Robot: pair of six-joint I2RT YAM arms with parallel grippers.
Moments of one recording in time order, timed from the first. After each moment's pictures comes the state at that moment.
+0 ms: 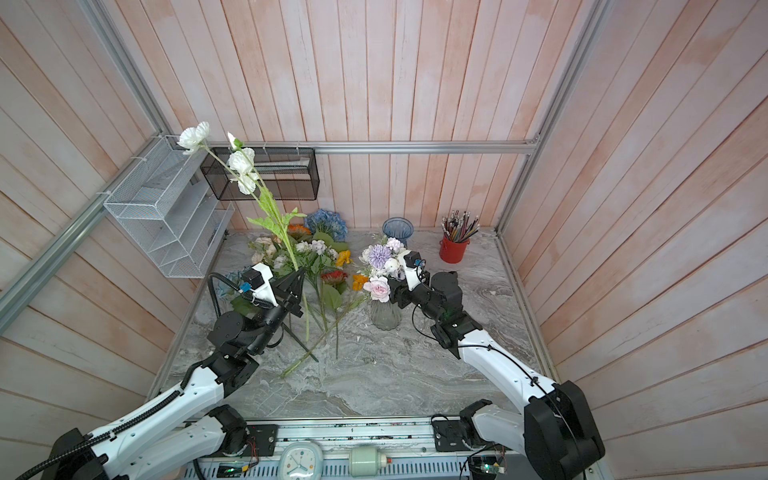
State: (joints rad) left arm -0.63 0.92 0.53 0.69 -0.08 -0.19; right arm 0.47 1.18 0.68 0.38 -0.29 0.03
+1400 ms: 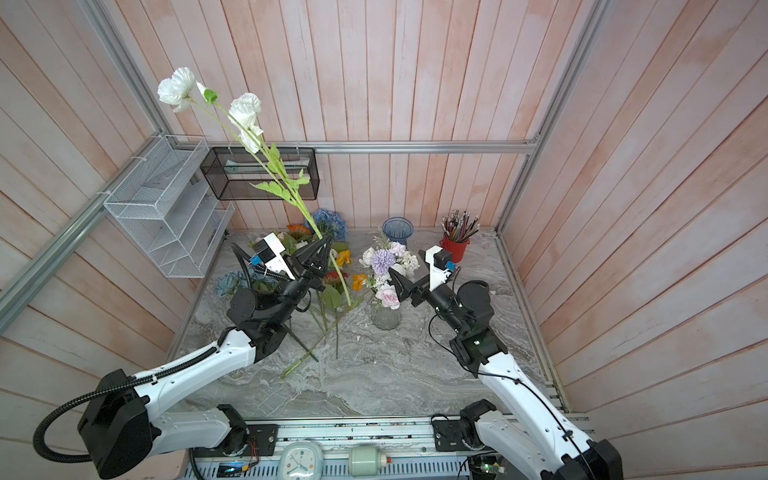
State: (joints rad) left arm -0.71 1.26 0.81 1.07 0.07 -0.32; right arm 0.44 0.87 0.63 0.37 -0.27 0.15
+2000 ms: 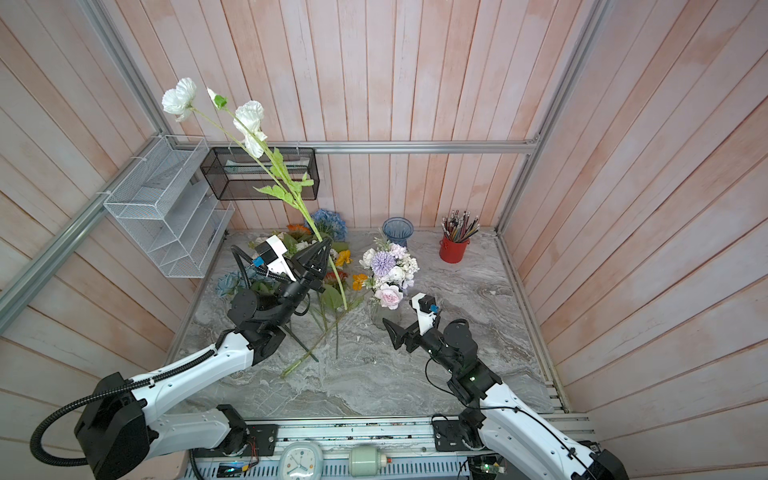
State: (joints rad) left arm -0.71 1.25 0.79 1.02 0.04 -0.30; right arm 0.62 0.72 0.29 0.33 -0.14 0.17
